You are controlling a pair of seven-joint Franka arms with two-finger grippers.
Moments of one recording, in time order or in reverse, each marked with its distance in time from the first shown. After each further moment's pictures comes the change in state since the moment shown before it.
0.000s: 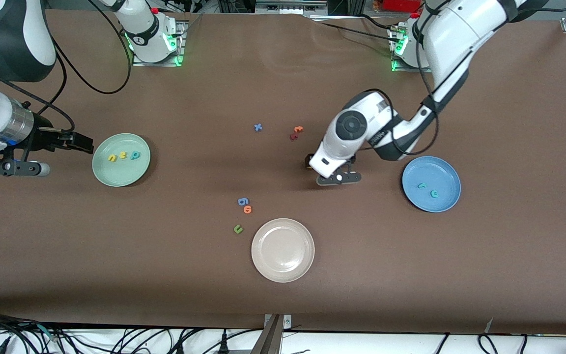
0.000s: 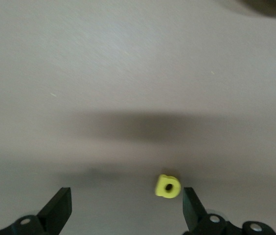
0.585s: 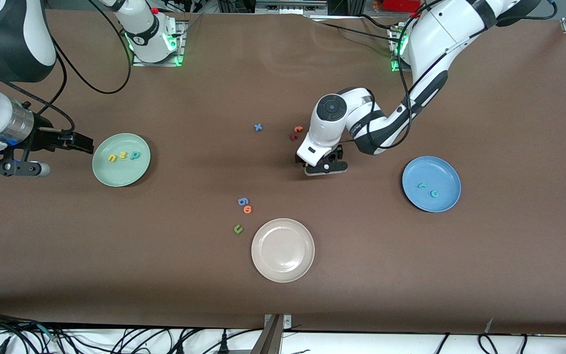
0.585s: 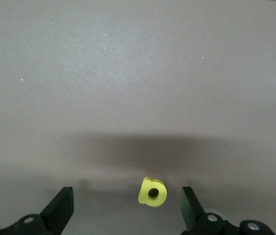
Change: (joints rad) left arm -0.046 0.045 0.013 -0.032 0.188 0.084 -0.191; right arm 0.000 0.000 0.000 0.000 0.000 0.000 0.001
